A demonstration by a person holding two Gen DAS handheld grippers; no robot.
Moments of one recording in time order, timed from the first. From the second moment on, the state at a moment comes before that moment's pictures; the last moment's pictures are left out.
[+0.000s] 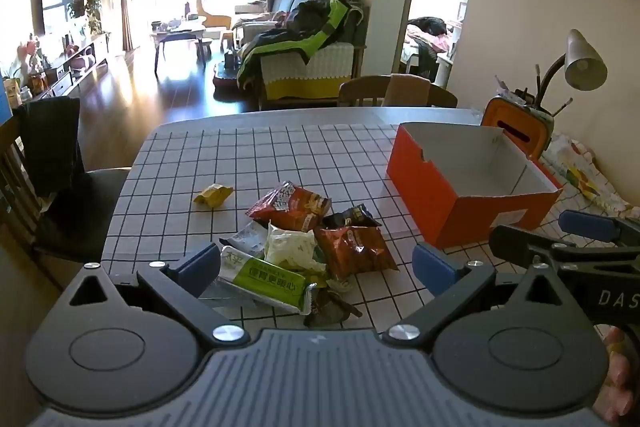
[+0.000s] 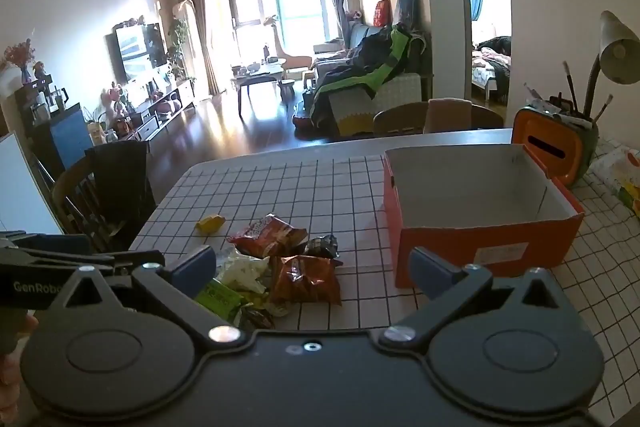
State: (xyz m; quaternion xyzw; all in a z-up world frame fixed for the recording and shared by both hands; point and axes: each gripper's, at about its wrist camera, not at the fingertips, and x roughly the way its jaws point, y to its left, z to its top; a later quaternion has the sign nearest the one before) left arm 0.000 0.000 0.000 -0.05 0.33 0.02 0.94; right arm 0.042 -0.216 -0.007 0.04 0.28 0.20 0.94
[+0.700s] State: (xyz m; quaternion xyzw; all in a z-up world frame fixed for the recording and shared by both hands) left arm 0.004 0.003 -0.005 -0.05 0.33 0.02 0.94; right arm 0.044 -0.212 -0.009 0.03 0.28 0.19 0.94
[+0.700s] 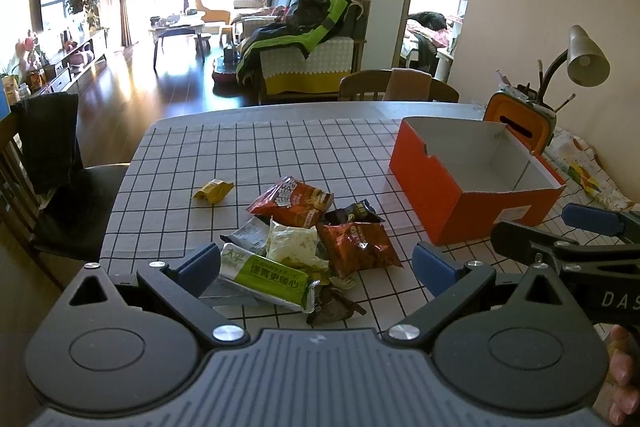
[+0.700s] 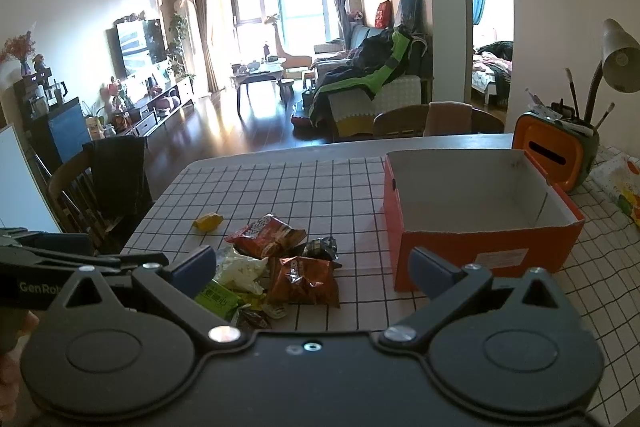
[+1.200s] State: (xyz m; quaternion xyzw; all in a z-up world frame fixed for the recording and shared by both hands) left arm 0.012 0.007 -0.010 -0.05 0.31 0.01 0.95; right arm 0.048 -0.206 -0.012 0.03 0.28 0.19 0.94
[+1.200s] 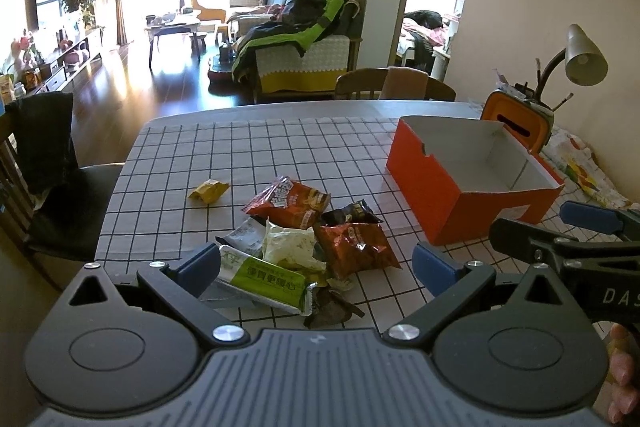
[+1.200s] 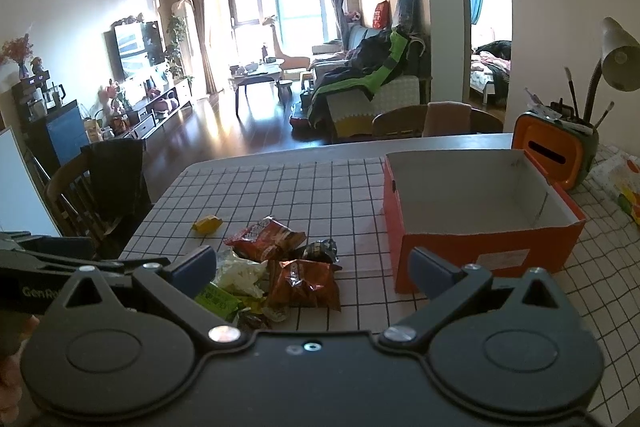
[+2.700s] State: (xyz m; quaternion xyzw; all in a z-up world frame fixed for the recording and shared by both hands) left arm 0.154 0.099 -0.143 -0.31 0.55 0.25 0.73; right arm 0.192 -0.097 -0.137 -0.44 0.28 0.50 0.69
